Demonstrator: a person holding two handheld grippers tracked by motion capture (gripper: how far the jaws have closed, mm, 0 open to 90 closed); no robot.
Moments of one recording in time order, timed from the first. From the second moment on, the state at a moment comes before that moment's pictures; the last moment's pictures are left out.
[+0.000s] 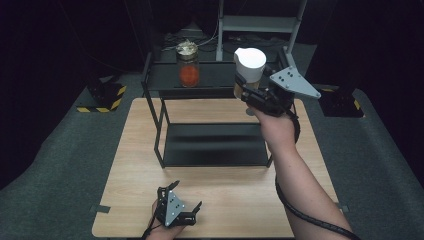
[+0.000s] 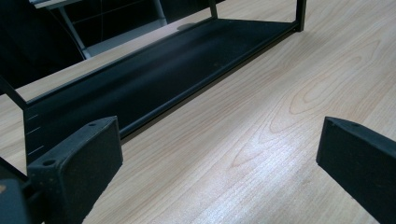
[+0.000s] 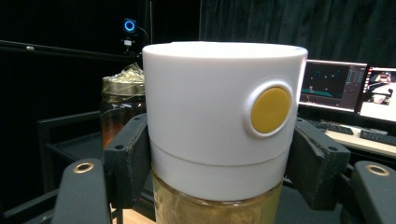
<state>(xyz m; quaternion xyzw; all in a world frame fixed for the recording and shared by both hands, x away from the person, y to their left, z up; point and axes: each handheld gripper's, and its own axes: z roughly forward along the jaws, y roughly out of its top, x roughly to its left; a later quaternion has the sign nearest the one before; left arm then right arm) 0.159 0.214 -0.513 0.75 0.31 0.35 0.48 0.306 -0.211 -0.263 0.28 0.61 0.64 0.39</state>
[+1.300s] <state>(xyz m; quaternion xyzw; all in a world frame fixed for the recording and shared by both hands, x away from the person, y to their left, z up) 0.159 0.216 -0.514 0.74 0.31 0.35 0.48 0.359 -0.193 -0.255 0.32 0.60 0.63 0.39</state>
